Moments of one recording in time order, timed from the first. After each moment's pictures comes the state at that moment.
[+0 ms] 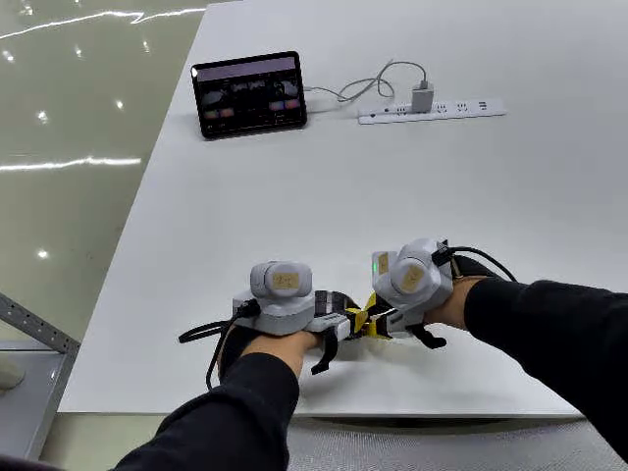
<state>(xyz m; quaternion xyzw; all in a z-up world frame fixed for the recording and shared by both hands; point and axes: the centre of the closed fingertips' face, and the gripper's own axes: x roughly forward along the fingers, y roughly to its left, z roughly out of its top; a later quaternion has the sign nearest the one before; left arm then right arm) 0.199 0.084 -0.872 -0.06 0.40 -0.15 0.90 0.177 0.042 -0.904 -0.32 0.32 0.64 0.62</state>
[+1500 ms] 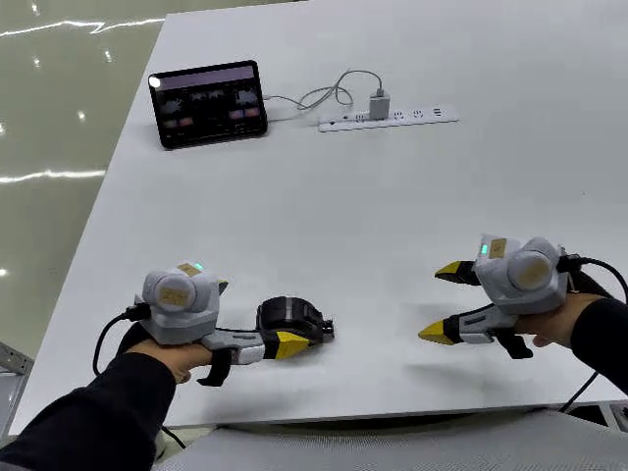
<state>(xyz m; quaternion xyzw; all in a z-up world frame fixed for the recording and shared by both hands) 0.194 0.121 -0.850 0.04 0.34 -0.33 0.88 0.191 -0.123 -0.856 -0.23 0.30 0.52 0.77</state>
